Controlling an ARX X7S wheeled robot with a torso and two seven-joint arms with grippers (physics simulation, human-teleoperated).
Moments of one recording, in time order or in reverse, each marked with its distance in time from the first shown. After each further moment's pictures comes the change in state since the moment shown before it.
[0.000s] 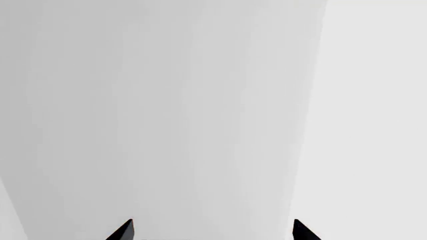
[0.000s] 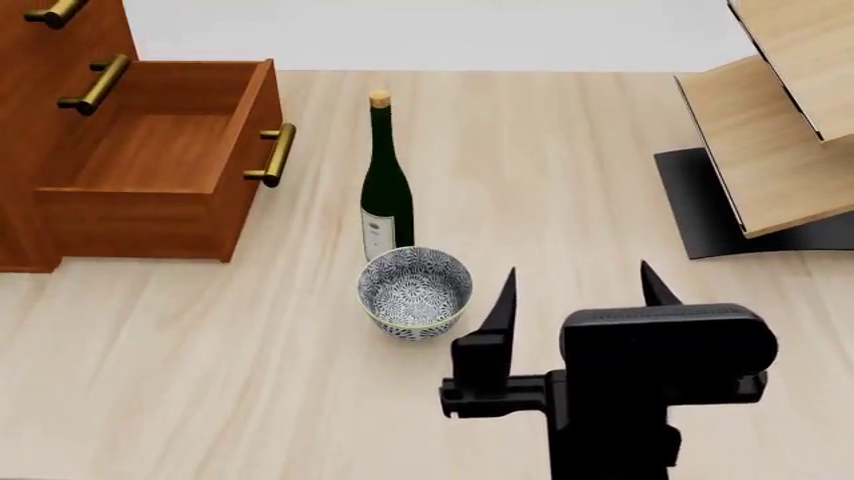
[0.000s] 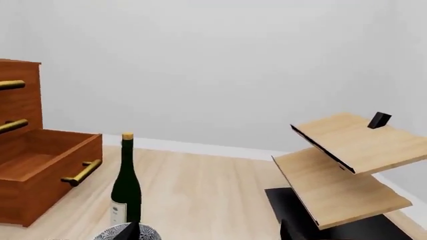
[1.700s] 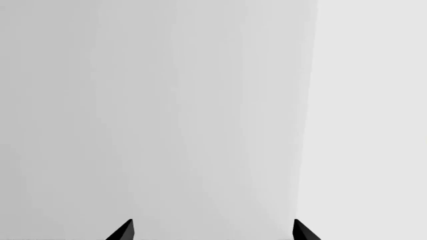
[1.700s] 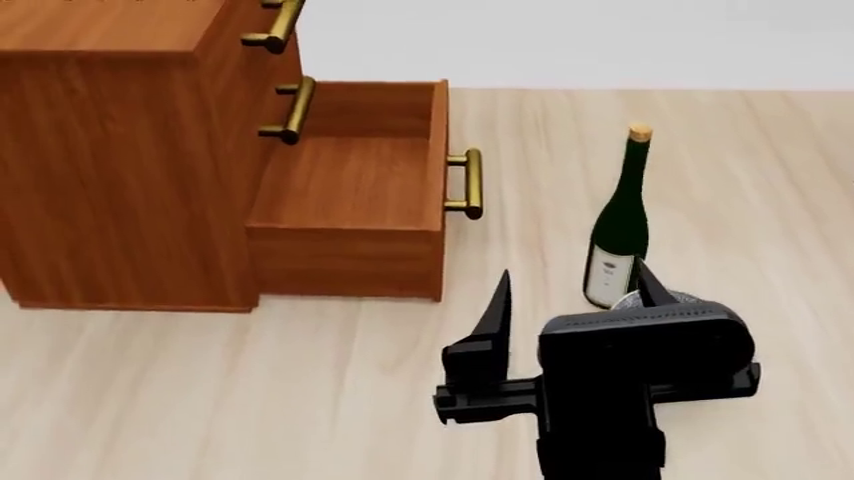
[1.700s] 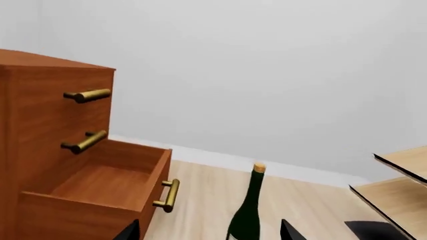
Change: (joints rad) left arm 0.078 -0.051 0.124 -0.014 0.056 0.027 -0.013; right arm 0.006 0.050 -0.073 0.004 -0.023 -0.024 0.039
